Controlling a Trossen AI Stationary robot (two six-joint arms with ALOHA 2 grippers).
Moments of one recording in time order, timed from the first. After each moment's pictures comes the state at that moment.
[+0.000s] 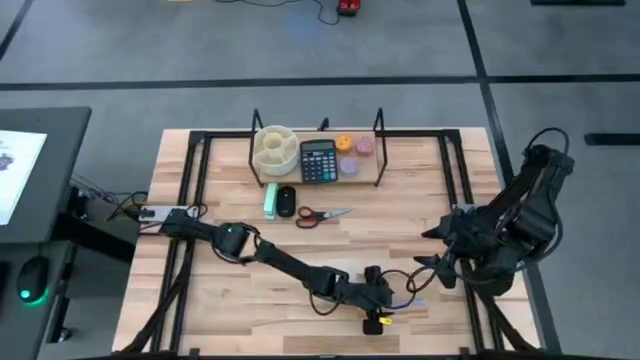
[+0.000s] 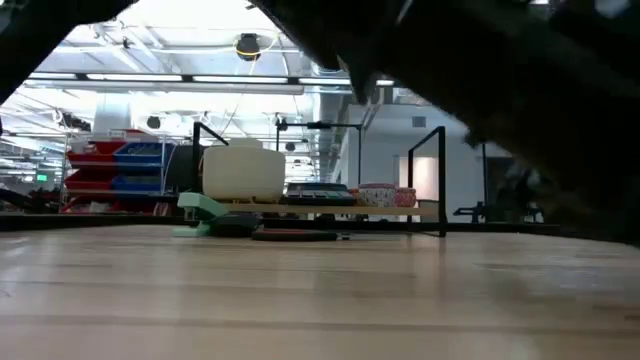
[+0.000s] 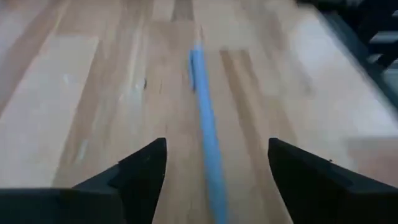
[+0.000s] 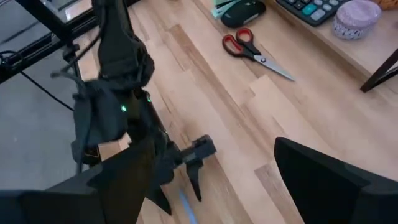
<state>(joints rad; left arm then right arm) -0.37 2.61 2.01 0.20 -0.27 -0.17 0.90 1.18 1.35 -1.25 0.71 1.29</state>
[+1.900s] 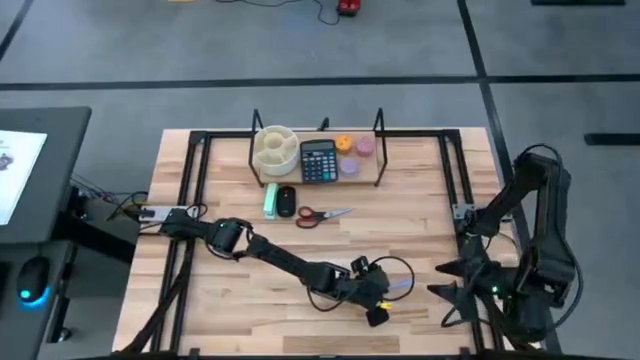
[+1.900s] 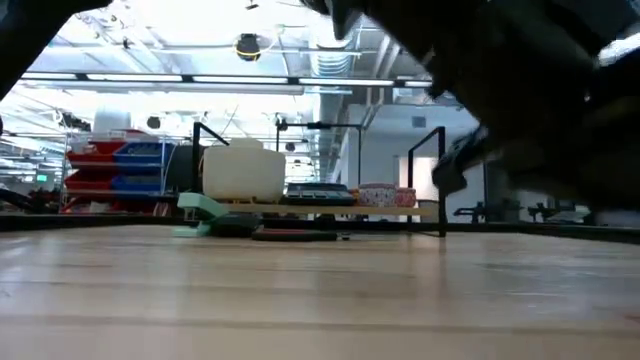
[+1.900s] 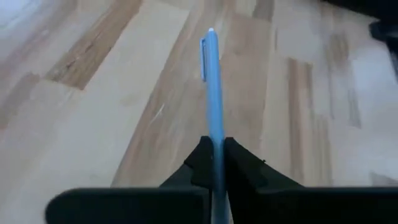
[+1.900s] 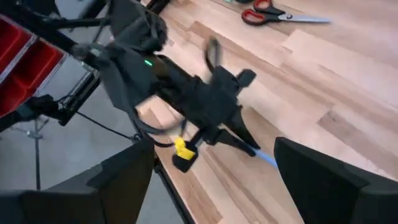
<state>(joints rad) -0.39 2.46 2.01 -0.04 -0.42 -0.47 1.24 1.35 1.35 -1.32 0.91 2.03</state>
